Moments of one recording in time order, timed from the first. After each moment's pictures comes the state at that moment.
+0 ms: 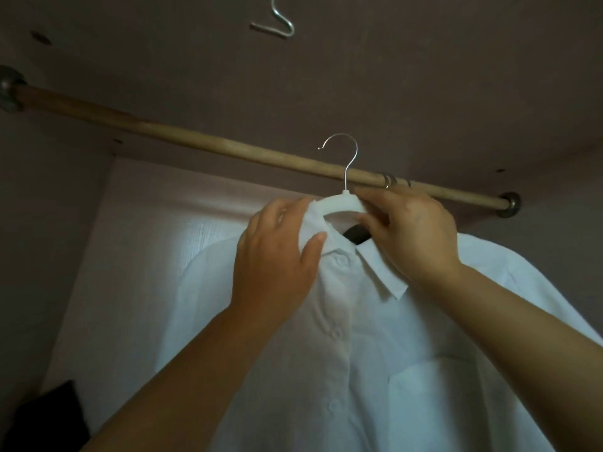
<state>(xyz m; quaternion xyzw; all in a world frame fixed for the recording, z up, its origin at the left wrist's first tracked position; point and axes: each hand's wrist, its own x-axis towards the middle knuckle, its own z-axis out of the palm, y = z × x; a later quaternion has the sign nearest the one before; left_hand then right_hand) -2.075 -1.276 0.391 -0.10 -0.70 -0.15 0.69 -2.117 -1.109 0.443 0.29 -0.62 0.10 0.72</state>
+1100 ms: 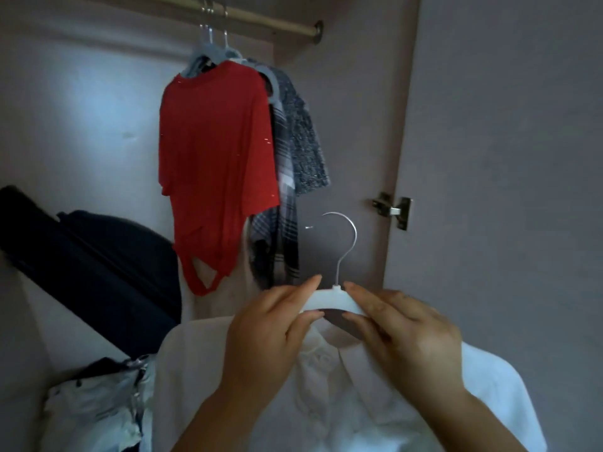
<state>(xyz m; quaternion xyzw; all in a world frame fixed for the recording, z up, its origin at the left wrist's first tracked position) -1.788 -1.012 0.097 -0.25 -0.80 -0.29 0.47 -1.774 -0.829 0.103 0.21 -0.76 0.12 0.60</state>
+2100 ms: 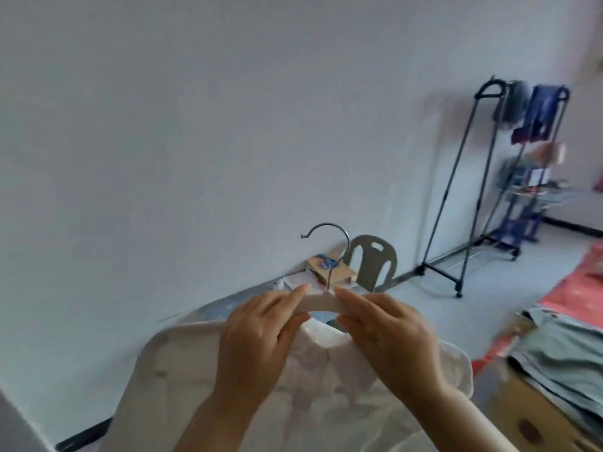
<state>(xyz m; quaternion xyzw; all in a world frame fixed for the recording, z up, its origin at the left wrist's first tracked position) -1.226 -0.755 0.041 -0.76 -0.40 -0.50 0.11 -1.040 -0.762 0.046 -0.42 -0.73 -0.18 0.50</state>
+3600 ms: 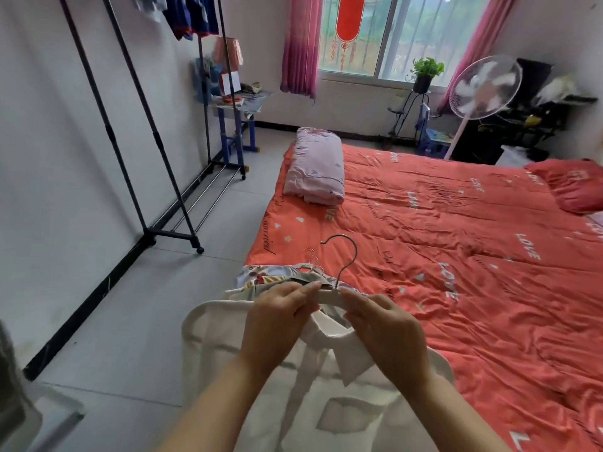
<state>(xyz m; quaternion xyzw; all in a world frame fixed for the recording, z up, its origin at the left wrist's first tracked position) -0.348 -0.465 -0.103 -0.89 -0.07 -0.37 -0.27 -0.257 -0.628 -0.088 -0.82 -0.42 -0.22 0.31</state>
